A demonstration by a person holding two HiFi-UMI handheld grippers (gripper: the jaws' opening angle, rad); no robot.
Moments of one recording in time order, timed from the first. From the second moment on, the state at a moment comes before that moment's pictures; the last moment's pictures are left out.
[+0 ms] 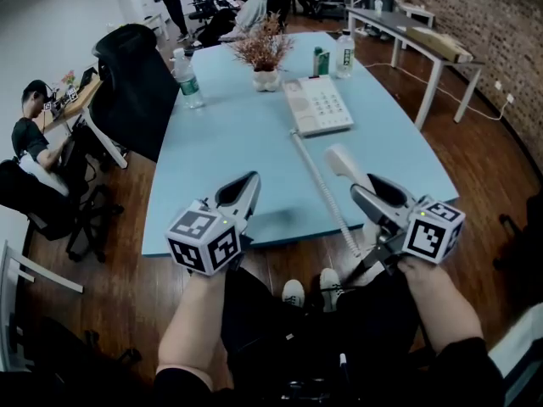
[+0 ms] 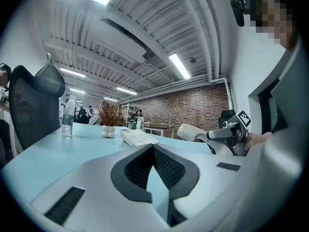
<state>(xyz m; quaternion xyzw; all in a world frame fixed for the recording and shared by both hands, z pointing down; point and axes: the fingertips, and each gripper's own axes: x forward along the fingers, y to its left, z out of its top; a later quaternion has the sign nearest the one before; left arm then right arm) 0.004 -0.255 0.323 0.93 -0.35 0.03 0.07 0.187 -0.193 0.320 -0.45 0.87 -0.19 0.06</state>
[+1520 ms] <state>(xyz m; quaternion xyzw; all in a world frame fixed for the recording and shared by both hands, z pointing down) 0.008 -0.258 0.327 0.93 -0.34 0.02 0.09 0.181 -0.409 0.332 -0.54 0.82 -0.18 -0.11</state>
